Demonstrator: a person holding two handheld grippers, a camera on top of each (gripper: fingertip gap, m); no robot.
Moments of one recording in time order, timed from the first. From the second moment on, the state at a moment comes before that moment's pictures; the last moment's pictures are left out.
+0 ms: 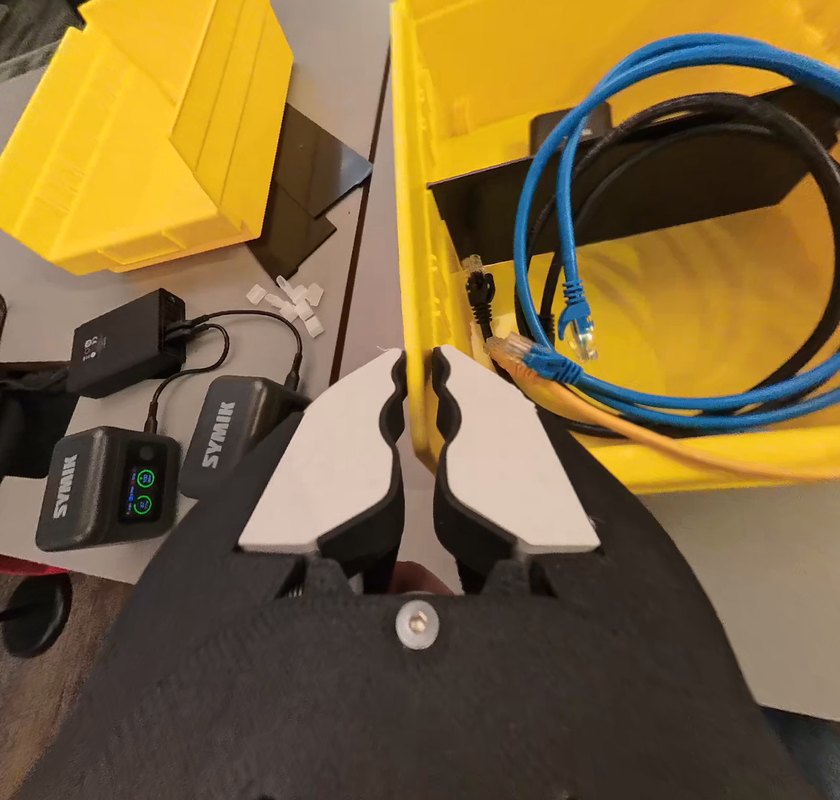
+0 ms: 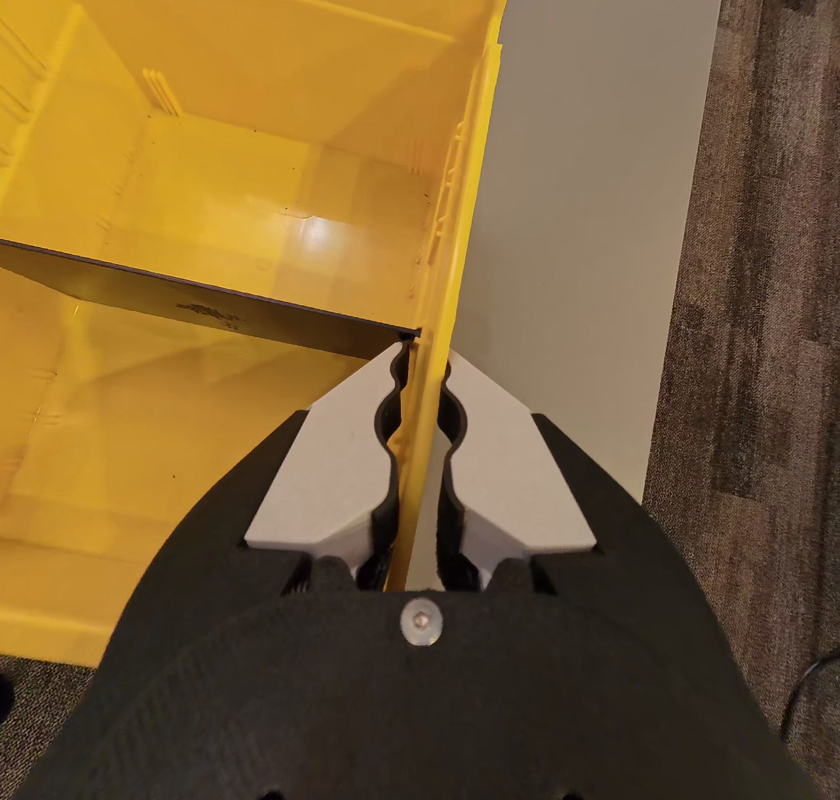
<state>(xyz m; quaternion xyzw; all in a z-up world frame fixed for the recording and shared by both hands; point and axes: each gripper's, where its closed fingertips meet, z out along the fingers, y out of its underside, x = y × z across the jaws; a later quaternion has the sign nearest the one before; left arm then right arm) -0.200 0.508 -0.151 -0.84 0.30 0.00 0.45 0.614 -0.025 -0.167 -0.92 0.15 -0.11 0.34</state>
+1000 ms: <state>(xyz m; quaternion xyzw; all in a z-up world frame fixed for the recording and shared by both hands) -0.220 0.491 -0.109 -0.79 0.37 0.00 0.49 0.633 -0.061 -0.120 -0.89 0.18 -0.26 0.34</state>
